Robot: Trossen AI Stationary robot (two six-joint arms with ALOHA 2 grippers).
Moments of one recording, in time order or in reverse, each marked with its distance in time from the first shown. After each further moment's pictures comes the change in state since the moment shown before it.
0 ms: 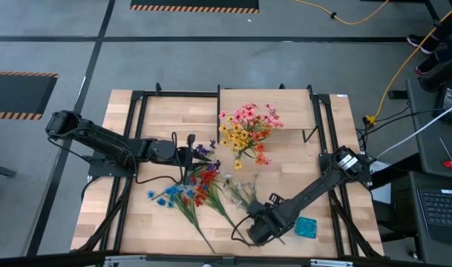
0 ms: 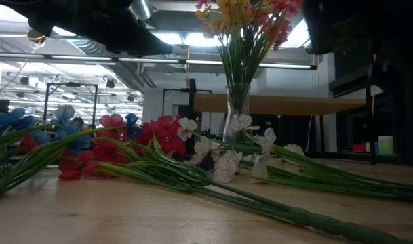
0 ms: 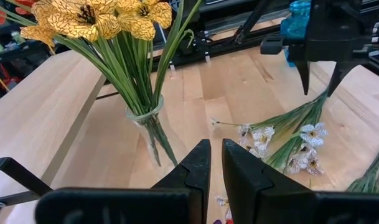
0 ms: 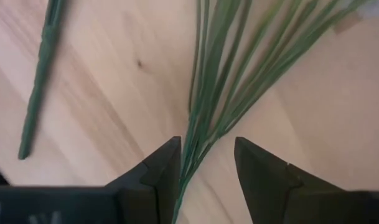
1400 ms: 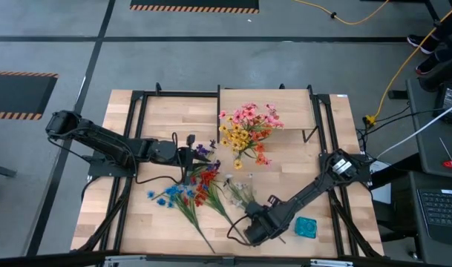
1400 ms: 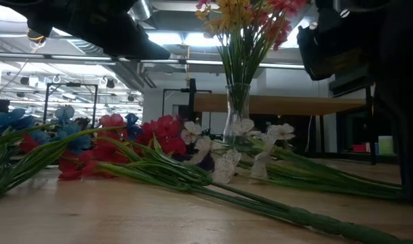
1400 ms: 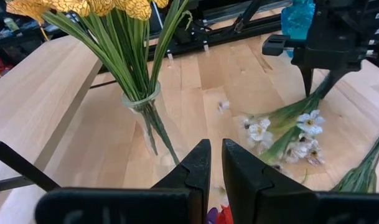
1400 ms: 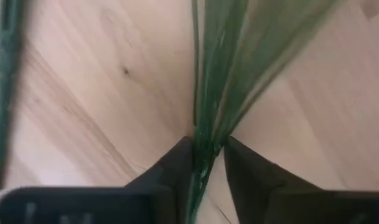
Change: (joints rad) left arm 0.000 0.000 0.000 -0.041 0.000 -0.022; right arm -0.014 0.083 0.003 0.009 -0.027 0.048
